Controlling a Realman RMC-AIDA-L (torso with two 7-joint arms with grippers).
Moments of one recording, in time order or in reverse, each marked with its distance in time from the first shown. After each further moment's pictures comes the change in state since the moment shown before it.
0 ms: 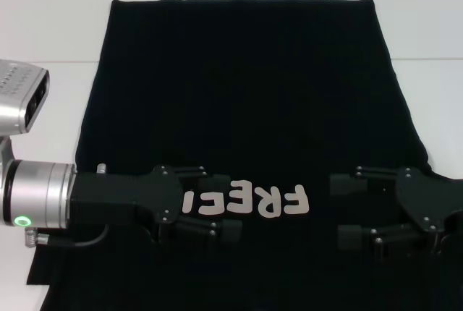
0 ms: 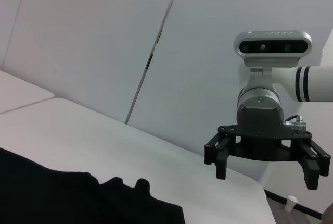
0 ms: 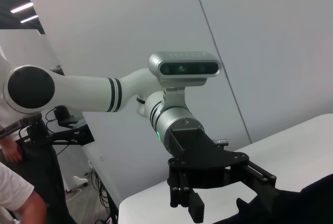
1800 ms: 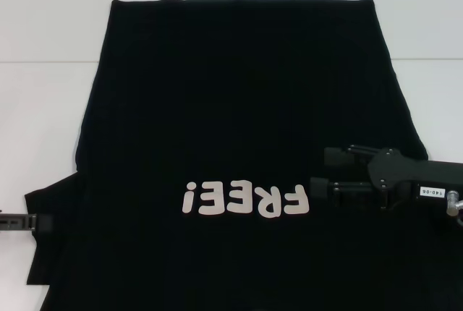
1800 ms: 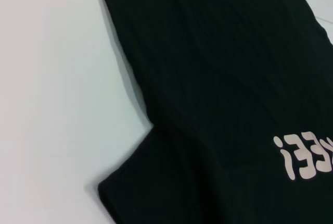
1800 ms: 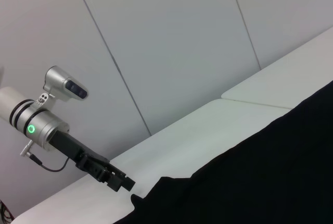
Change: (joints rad) left arm 0.151 0.156 -0.279 0.194 0.450 -0.157 -0.627; right arm 0.008 0.040 0.003 0.046 0.001 0.323 0.043
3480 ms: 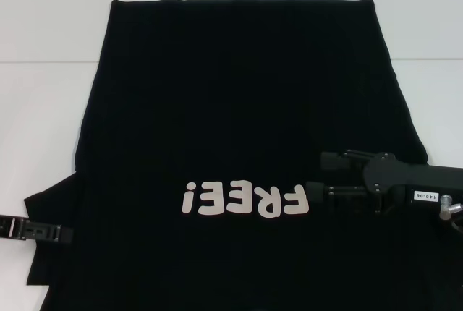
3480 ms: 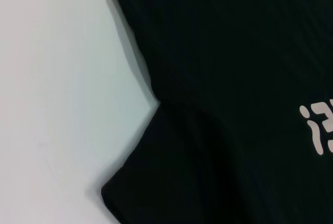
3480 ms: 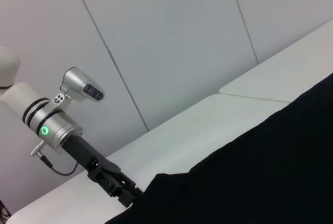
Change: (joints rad) left arm -0.092 0.014 0.057 -0.146 0.110 -0.116 -0.015; right arm -0.005 0.011 -0.015 0.002 0.000 0.025 -0.003
